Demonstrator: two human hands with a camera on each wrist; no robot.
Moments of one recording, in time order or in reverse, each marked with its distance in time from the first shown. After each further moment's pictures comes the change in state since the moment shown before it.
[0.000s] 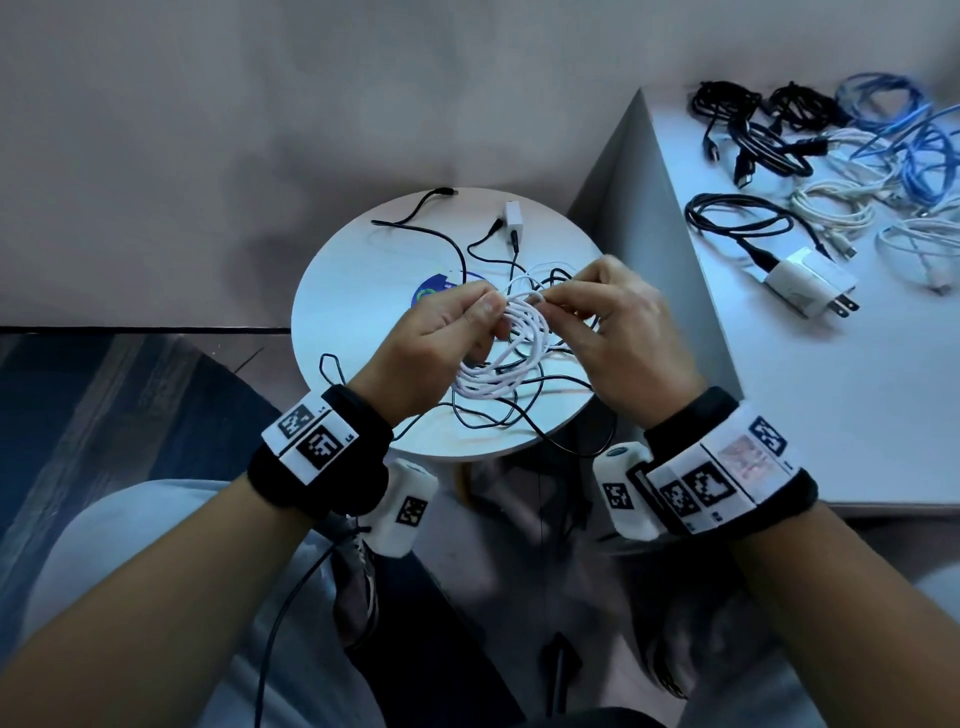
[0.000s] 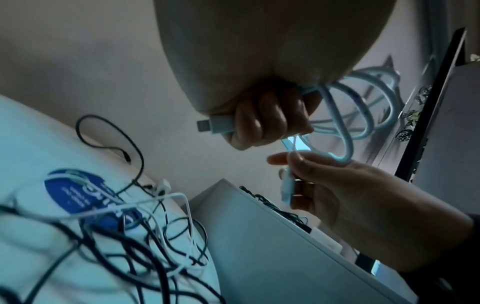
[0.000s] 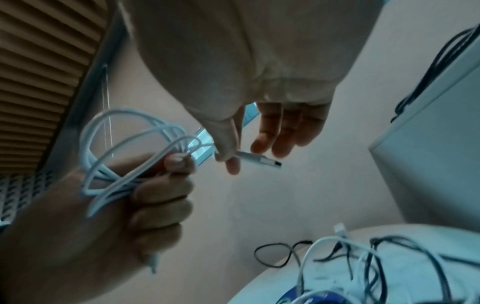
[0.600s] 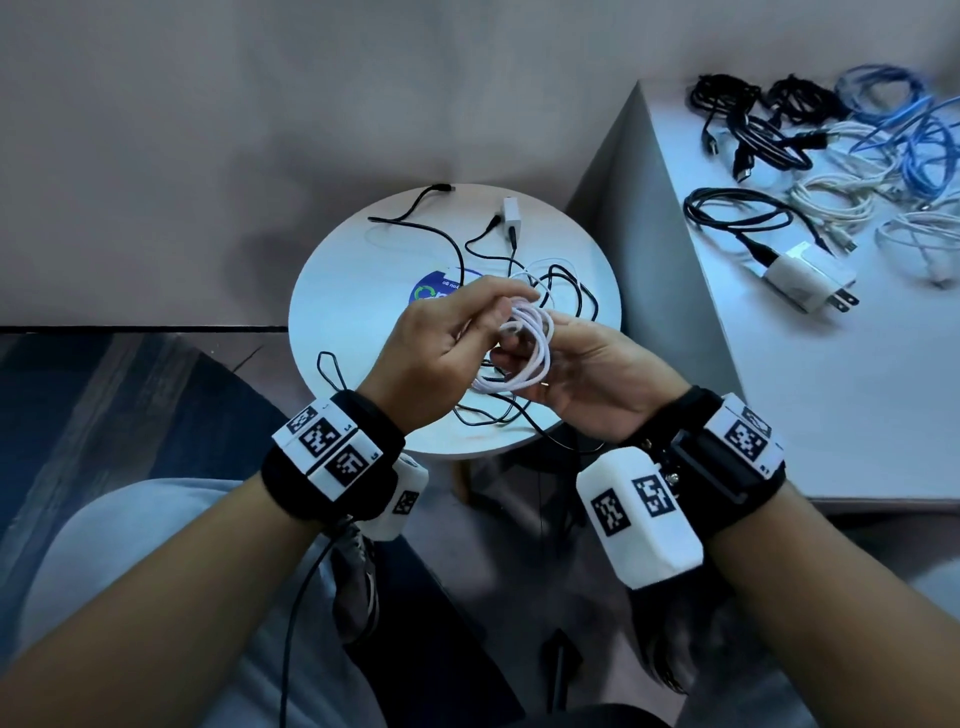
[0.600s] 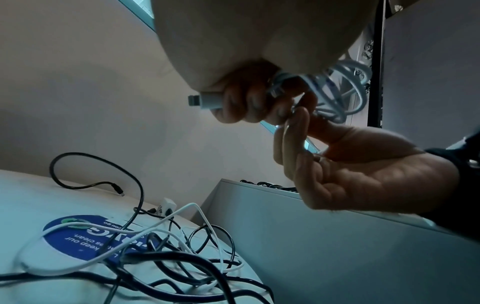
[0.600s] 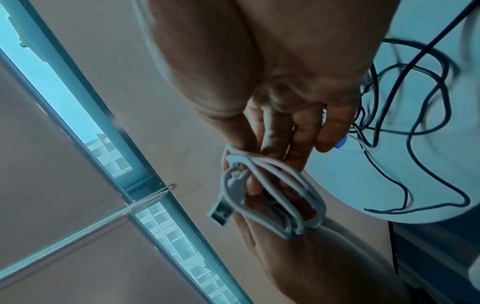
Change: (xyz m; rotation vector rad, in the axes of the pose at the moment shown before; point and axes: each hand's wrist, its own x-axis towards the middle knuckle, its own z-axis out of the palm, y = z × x) left_hand -0.006 0.002 0.008 0.349 0.125 0.224; right_hand -0.006 -0.010 0.012 1.336 -0.458 0.706
